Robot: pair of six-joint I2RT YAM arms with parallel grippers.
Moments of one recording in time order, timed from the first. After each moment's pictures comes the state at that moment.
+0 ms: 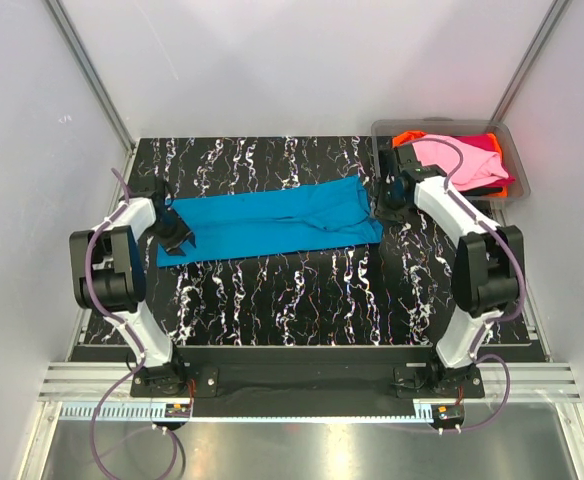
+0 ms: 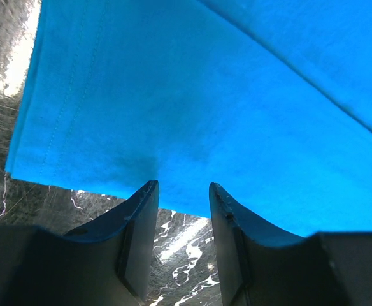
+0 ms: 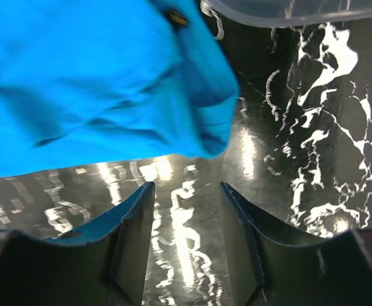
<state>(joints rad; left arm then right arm) 0.14 1.78 1.18 -0.69 0.10 -0.57 0.25 1.78 1.45 -0.75 -0.03 0.41</state>
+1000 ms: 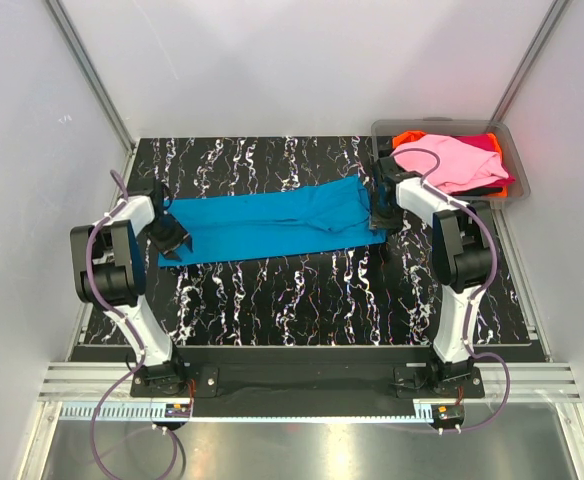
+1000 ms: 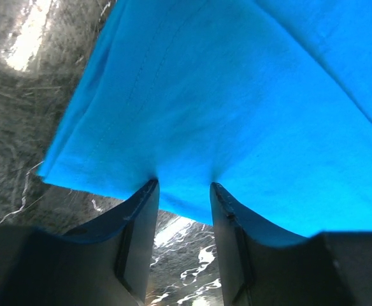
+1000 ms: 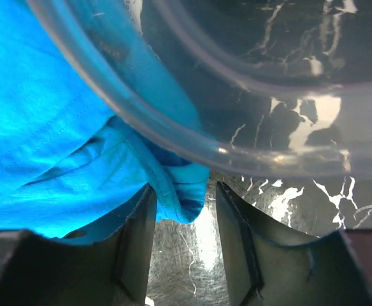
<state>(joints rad) 0.16 1.84 1.21 -0.75 0.07 -0.60 0.25 2.03 1.47 -0.68 0.14 0.31</state>
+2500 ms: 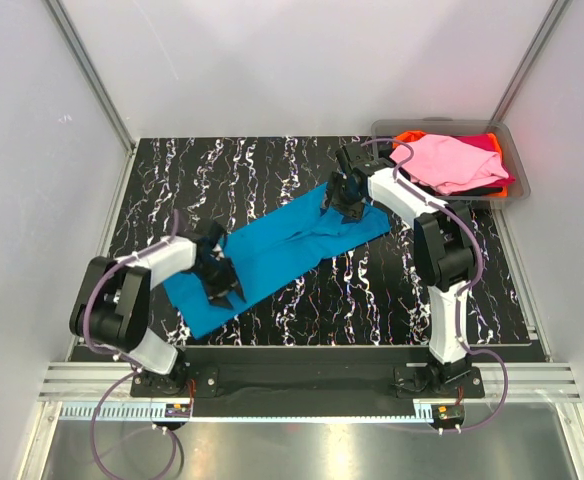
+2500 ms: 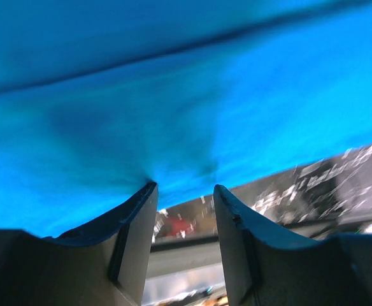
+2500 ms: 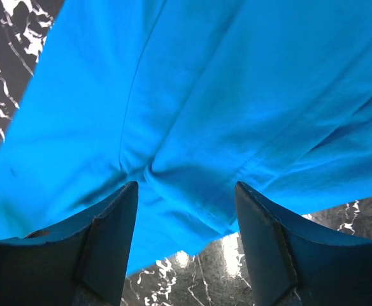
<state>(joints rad) -0.24 1.56 0.80 -0.73 0.31 -0.70 0.42 2.10 1.71 -0.71 -0.07 0.68</state>
